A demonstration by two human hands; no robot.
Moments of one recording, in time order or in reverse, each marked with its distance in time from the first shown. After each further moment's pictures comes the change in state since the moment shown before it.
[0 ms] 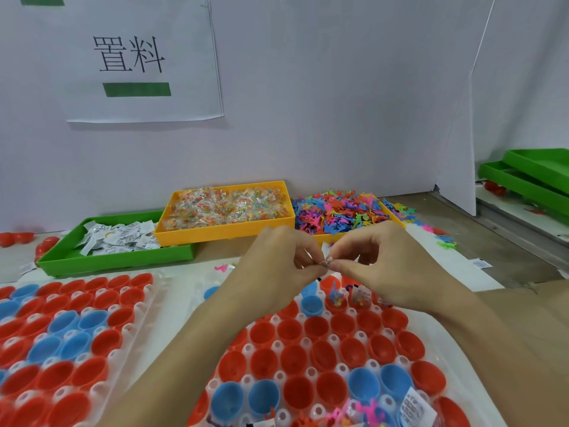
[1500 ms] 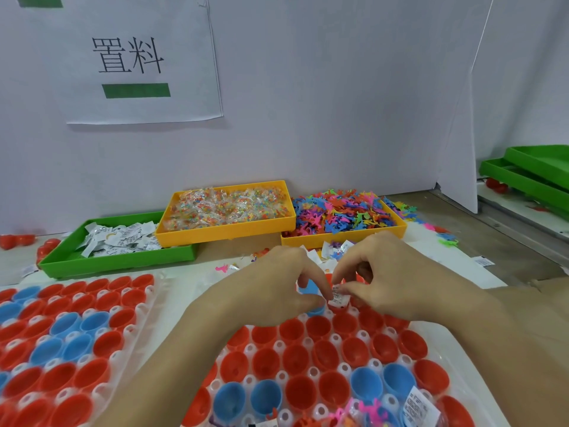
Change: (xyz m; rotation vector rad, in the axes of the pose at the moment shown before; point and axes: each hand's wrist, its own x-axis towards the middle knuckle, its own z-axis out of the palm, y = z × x) left_hand -0.006 -0.007 -0.005 0.182 -0.349 0.120; right_hand -0.006 -0.007 -0.003 -0.301 -0.232 0.056
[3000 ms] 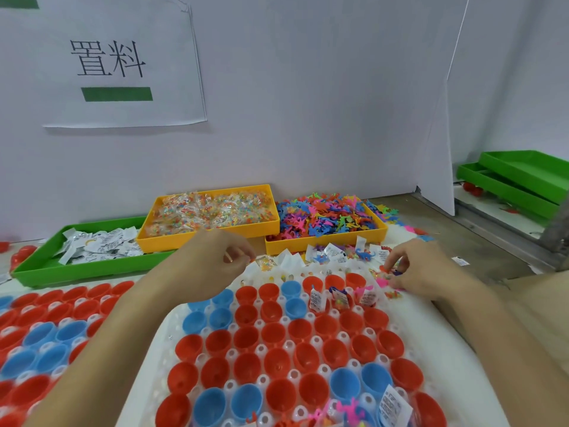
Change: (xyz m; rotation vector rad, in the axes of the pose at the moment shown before) left_hand -0.011 -0.044 -0.031 0.033 0.179 -0.286; right_hand -0.009 0.099 -0.011 -0.118 0.063 0.658
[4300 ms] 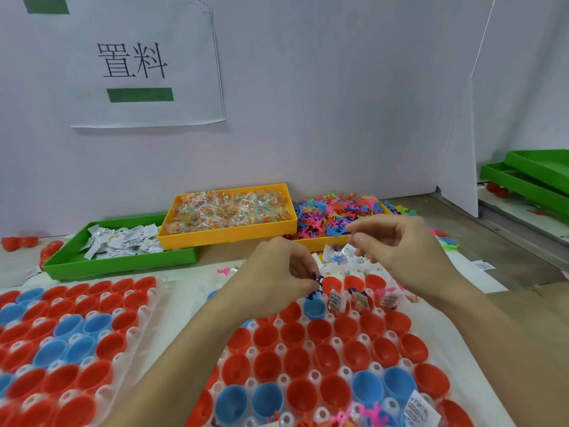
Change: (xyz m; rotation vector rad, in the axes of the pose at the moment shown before) left_hand 0.001 0.043 0.035 -0.337 -0.016 0.038; right_hand -0.031 -0.073 0.005 0.764 0.207 -0.421
